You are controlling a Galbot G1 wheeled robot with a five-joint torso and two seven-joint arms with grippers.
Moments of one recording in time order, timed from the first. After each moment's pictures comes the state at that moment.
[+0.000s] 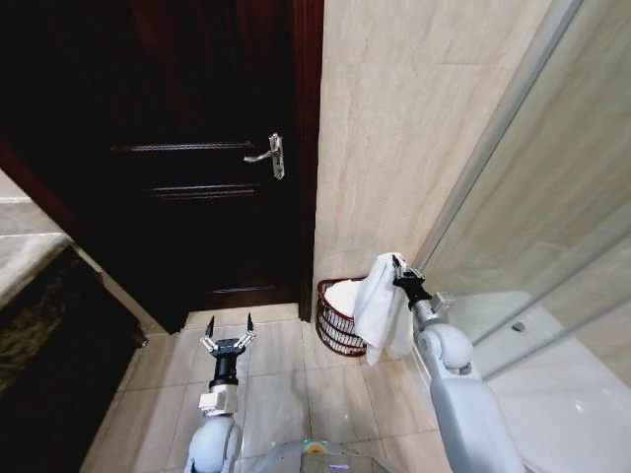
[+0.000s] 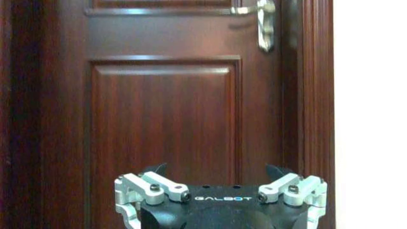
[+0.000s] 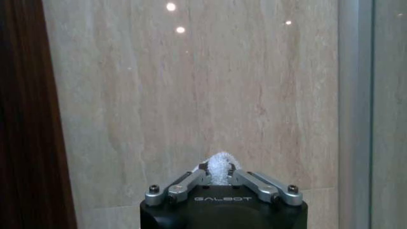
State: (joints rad) left arm 1.66 -1.56 -0.58 -1.91 -0.02 -0.40 -0.07; right arm -1.14 1.36 0.57 1.89 0.30 -0.21 -0.07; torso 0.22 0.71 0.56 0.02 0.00
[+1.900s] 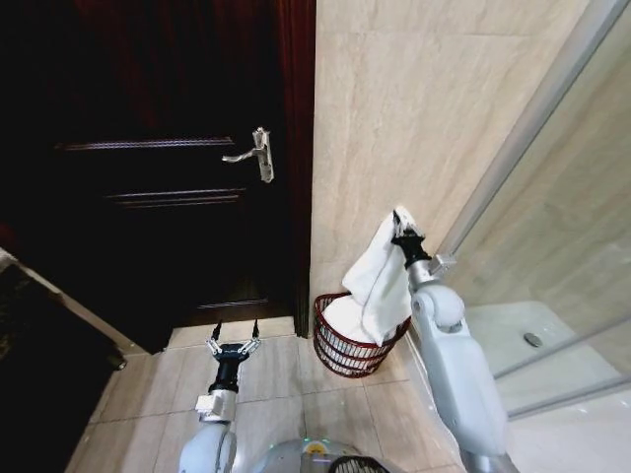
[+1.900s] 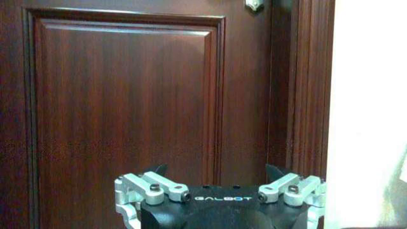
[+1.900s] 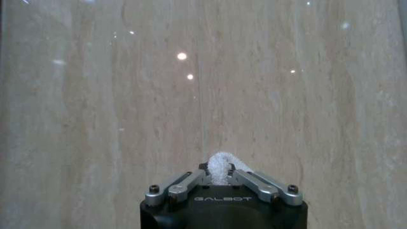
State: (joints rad) left arm 1.69 -1.59 -0.60 -1.94 -0.04 -0.37 0.04; right arm -0.95 1.32 0.50 1.91 0.33 -0.18 -0.01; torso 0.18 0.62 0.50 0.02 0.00
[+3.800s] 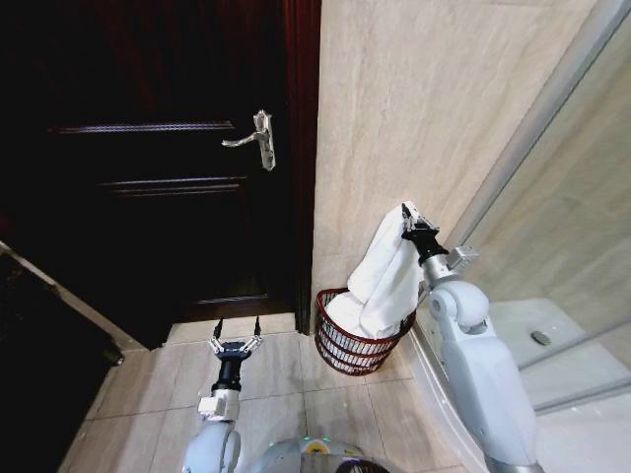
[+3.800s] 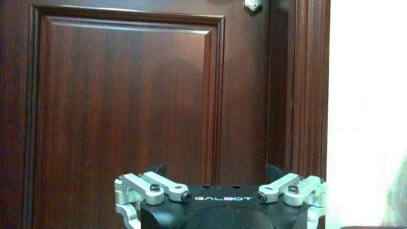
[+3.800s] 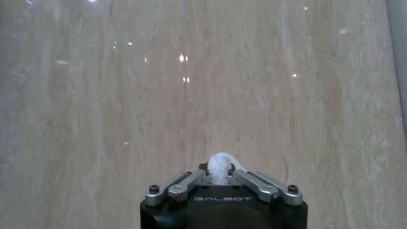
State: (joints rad) left arm 1.68 -1.59 -0.58 -1.93 -0.04 -0.43 0.02; right arm -0.88 1.22 0.51 1.93 0.42 -0.24 0.02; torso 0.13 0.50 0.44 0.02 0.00
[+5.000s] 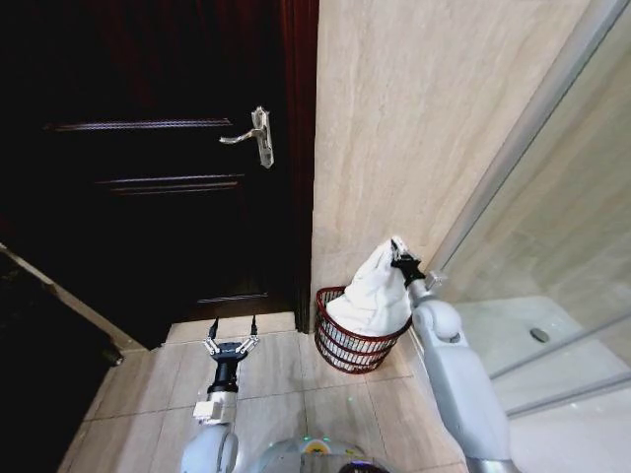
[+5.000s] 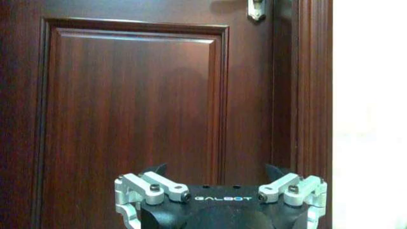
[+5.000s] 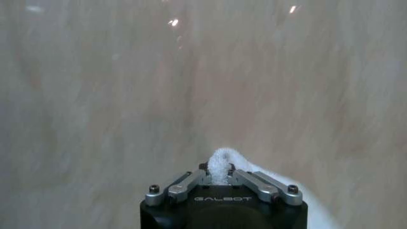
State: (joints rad) left arm 1.70 -1.59 -0.60 -1.94 -0.05 -0.46 0.02; right arm -1.00 1.34 0.49 1.68 0.35 -0.15 -0.08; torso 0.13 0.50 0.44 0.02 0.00
